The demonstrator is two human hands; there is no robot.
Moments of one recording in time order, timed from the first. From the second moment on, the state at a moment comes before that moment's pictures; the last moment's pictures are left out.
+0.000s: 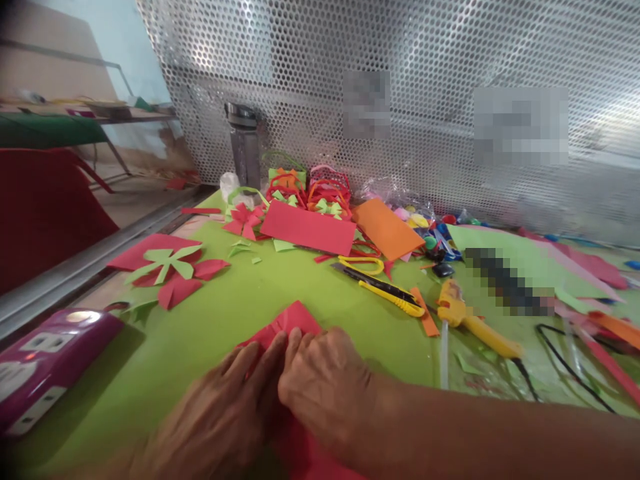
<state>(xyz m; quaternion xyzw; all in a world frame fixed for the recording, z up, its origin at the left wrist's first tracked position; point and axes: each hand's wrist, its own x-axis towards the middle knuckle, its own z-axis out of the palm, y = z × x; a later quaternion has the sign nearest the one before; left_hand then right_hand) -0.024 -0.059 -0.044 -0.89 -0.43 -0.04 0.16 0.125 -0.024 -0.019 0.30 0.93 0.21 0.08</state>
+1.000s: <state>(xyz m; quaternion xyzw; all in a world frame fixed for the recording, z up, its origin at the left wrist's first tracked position) -0.023 -0.055 -0.044 -0.90 -0.42 -0.02 0.13 0.135 -0.022 -0.027 0.24 0.94 0.24 -0.02</state>
